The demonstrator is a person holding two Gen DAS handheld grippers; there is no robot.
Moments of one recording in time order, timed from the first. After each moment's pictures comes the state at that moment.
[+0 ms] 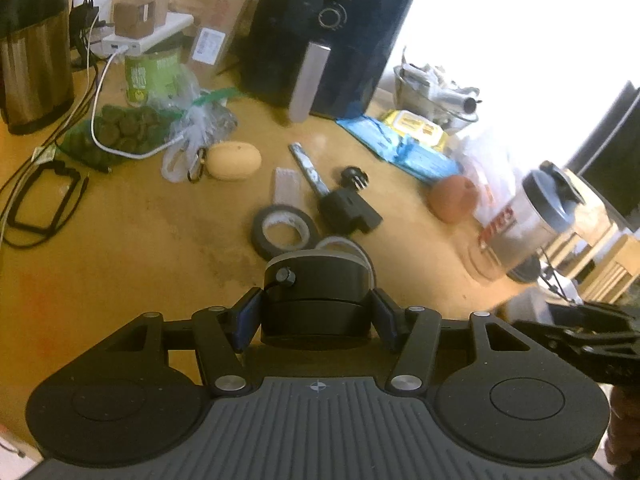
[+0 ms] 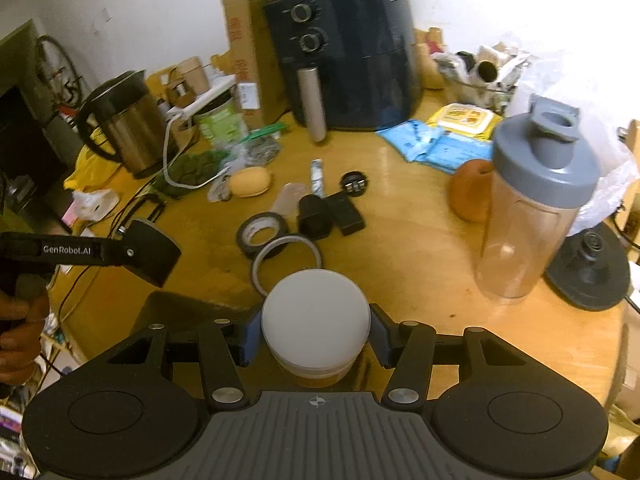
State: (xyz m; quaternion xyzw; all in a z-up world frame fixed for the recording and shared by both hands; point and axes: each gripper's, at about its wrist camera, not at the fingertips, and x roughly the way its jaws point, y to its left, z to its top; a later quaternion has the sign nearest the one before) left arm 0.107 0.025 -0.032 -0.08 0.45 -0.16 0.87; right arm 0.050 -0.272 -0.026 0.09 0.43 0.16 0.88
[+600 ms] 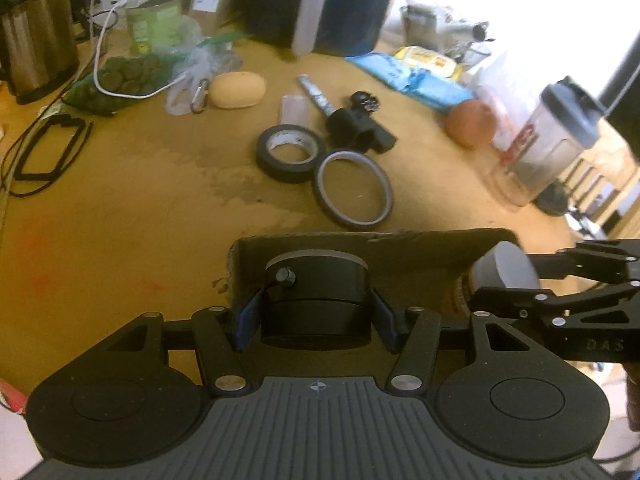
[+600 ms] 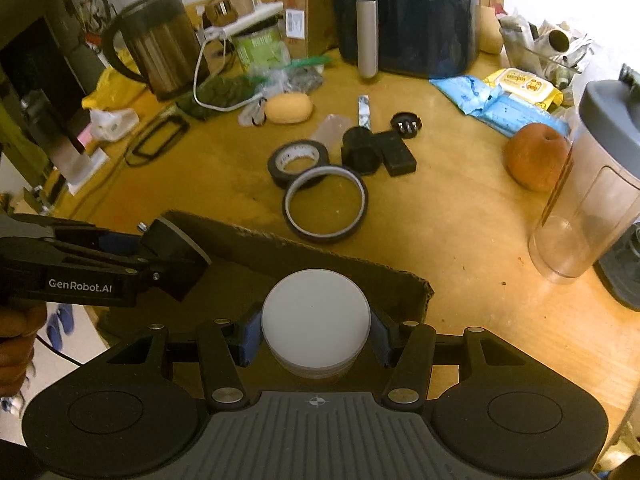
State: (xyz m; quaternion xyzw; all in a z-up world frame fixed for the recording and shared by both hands) left arm 0.076 0.006 -0.074 -0.03 0.50 -0.13 0.86; right arm 0.051 -0.229 -0.065 0.02 0.49 0.21 0.85
